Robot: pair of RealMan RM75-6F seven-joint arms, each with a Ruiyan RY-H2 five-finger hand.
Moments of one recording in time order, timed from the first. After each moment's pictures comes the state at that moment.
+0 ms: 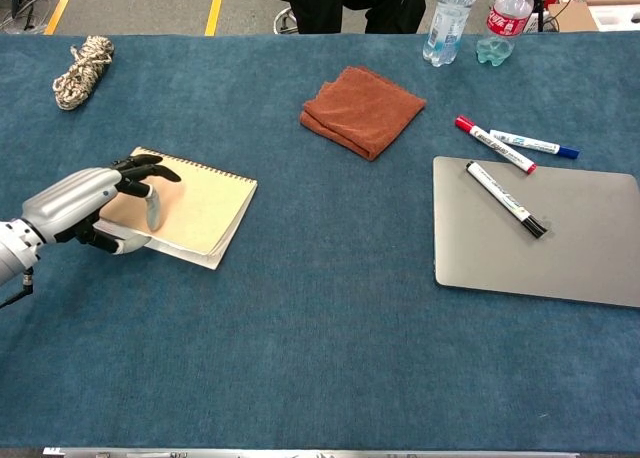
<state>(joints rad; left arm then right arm) -0.46 -1.57 0.13 -1.06 1.69 1.21 -0.49 0.01 -1.11 0.08 -1.59 -1.55 1.62 -0.03</state>
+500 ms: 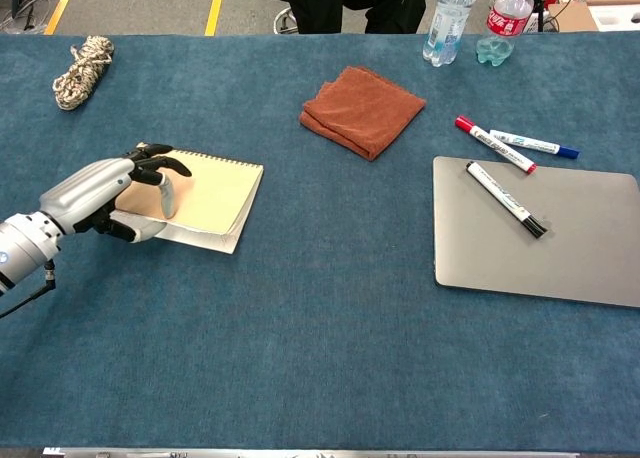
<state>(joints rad) -0.47 -1.61 0.08 -1.09 1.64 1.20 -0.45 0.00 -1.11 0.08 -1.57 -1.55 1.62 0.00</state>
